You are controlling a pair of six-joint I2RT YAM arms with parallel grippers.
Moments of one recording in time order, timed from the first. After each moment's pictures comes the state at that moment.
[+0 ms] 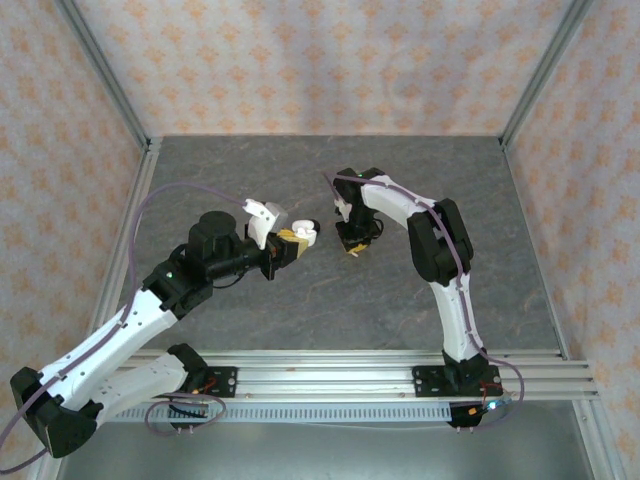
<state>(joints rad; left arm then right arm) -0.62 0.91 0.88 -0.32 0.31 -0.17 0.52 2.22 1.76 -1.16 -0.17 0.15</state>
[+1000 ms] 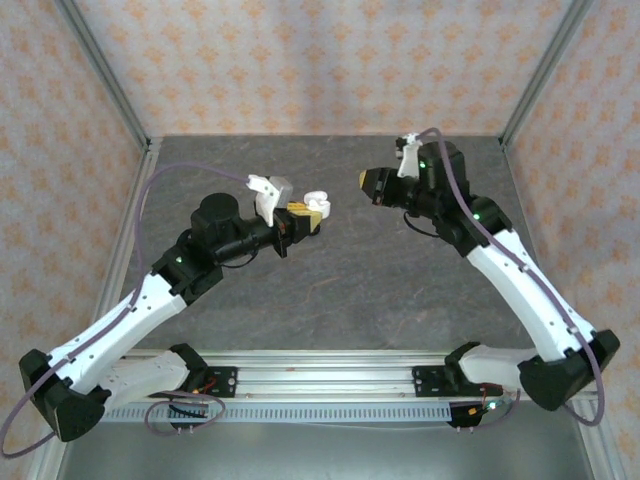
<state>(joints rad) -0.63 1.02 0.99 -0.13 0.31 -0.25 0.51 1.20 1.36 -0.56 -0.23 0.59</state>
